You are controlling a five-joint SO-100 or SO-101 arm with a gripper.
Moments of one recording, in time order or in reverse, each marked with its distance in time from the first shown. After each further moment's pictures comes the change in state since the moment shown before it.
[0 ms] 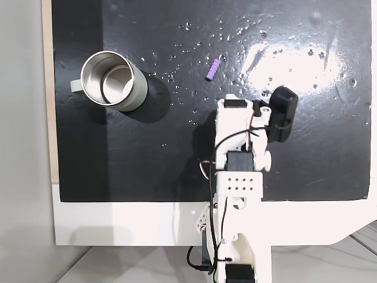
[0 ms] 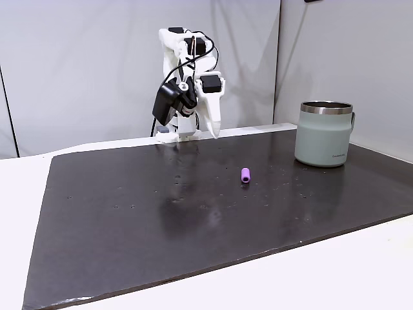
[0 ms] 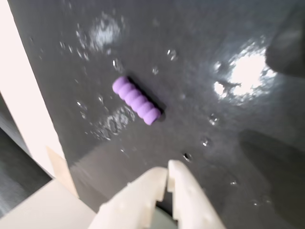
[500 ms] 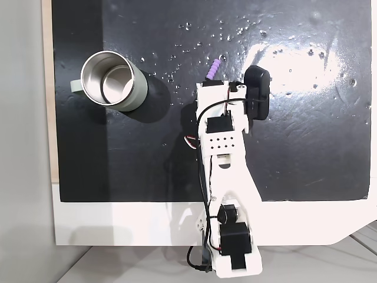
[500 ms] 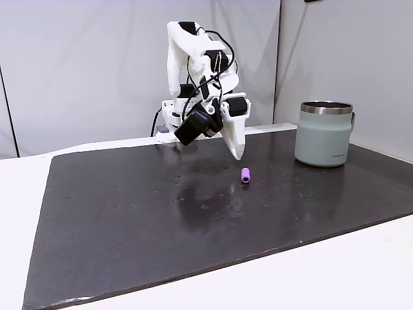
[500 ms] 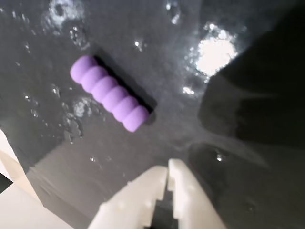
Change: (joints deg) arm -6.7 -24.5 -12.7 -4.9 2.4
